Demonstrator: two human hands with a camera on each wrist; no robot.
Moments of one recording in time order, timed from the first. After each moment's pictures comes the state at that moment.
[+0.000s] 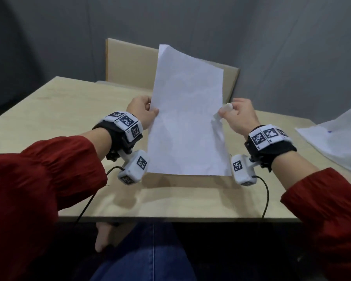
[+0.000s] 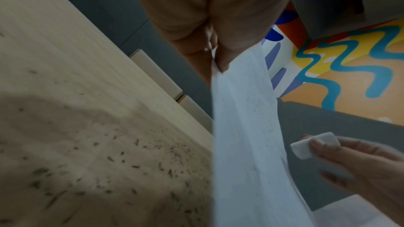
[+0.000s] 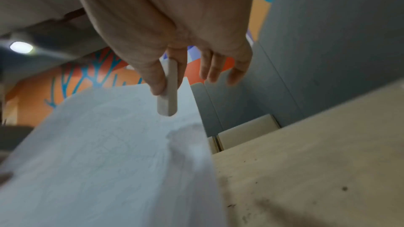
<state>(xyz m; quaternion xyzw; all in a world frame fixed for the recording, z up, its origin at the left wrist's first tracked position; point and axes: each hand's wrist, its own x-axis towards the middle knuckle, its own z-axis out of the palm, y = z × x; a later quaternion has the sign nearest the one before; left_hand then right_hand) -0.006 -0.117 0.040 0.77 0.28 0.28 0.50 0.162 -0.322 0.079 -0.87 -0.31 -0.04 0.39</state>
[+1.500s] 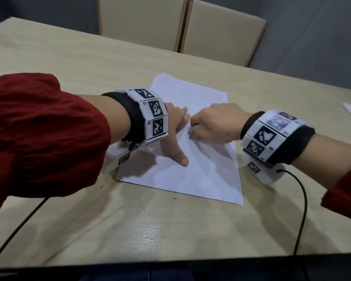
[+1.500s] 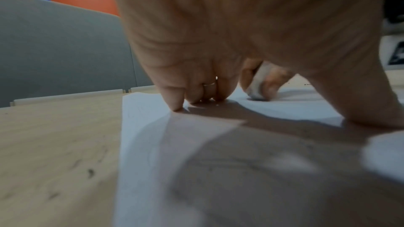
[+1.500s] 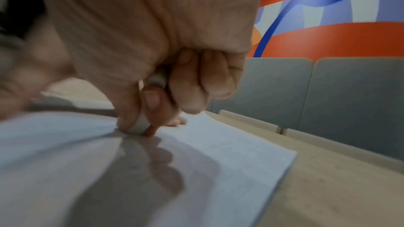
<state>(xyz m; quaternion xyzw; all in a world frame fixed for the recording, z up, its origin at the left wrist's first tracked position) 0.063 -0.130 -0.011 0.97 0.09 -0.20 0.07 0.167 -0.251 0.007 -0.81 -0.57 0.04 -0.16</state>
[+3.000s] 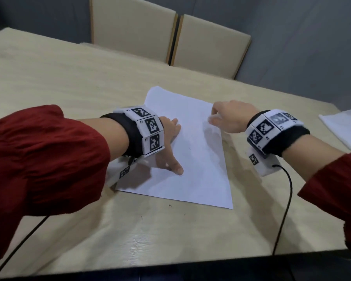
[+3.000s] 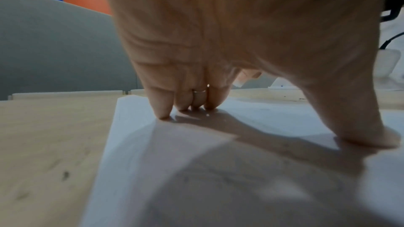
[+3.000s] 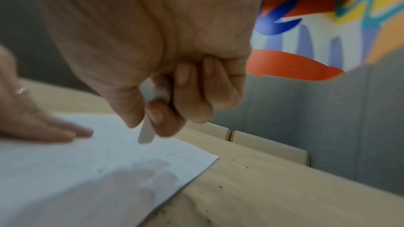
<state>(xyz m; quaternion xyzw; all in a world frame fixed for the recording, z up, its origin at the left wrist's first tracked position) 0.059 -0.134 -0.011 0.98 0.08 -0.20 0.02 0.222 -0.261 0.028 -0.90 -0.42 0.05 -0.15</state>
